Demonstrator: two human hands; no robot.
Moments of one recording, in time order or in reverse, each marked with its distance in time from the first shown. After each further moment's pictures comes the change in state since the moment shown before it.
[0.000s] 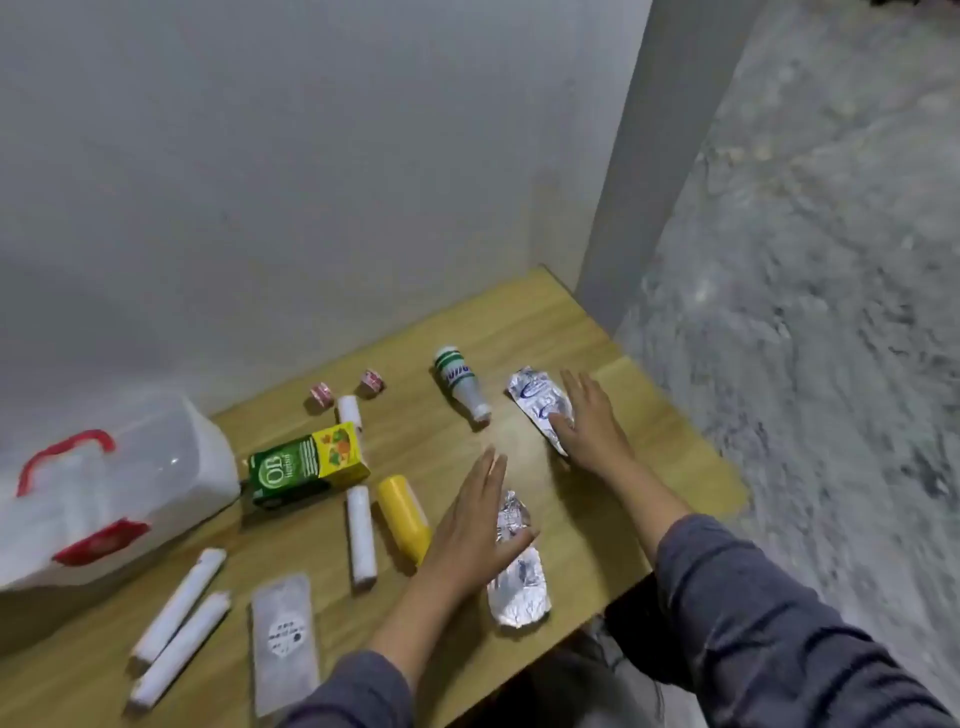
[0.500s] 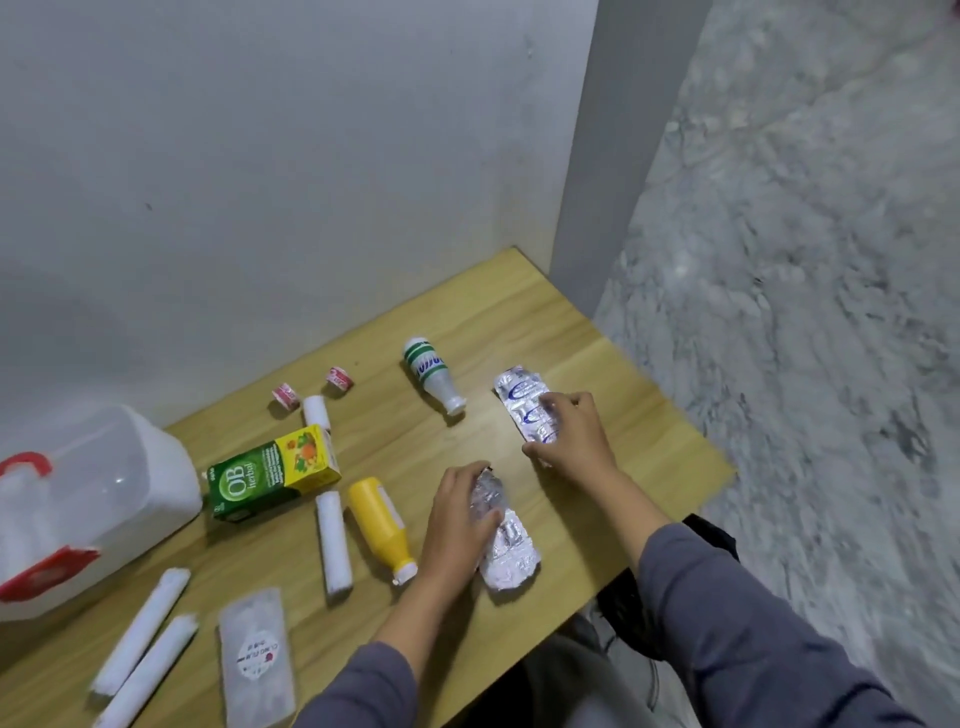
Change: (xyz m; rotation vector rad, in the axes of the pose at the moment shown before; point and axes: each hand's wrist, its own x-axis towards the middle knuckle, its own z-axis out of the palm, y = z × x) left_hand 0.018 -0.008 0.027 -0.363 0.184 -0.134; right_hand -0.020 0.008 0.007 0.193 0.001 0.190
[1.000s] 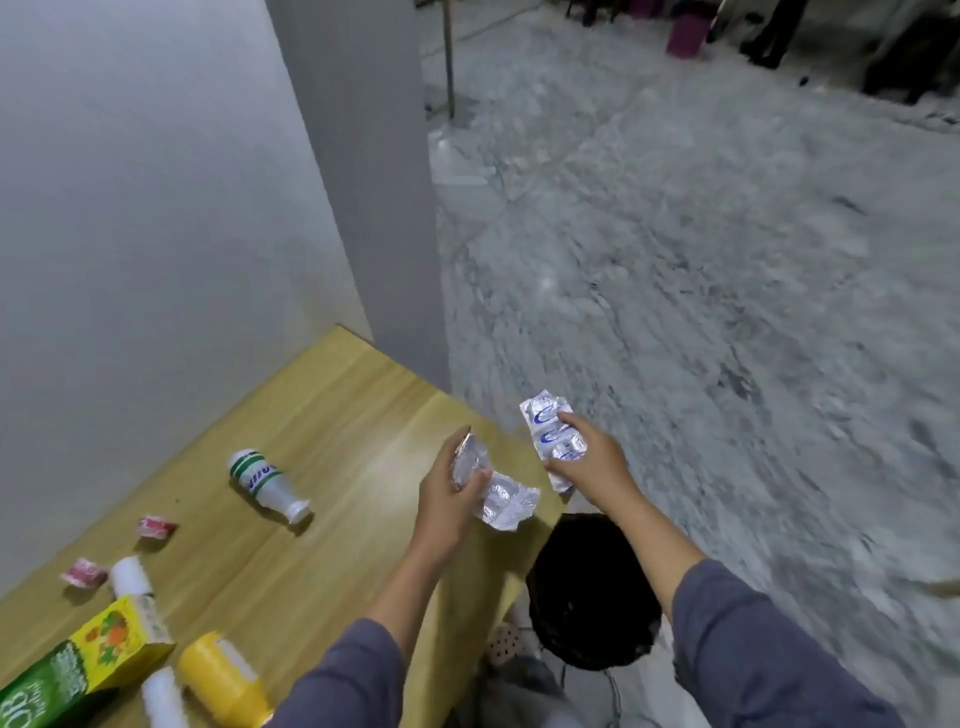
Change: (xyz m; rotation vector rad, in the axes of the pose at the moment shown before) left_hand 0.066 0.124 0.091 -0.408 -0.258 0.098; right_hand -0.045 0.101 -0.134 0.367 0.334 0.264
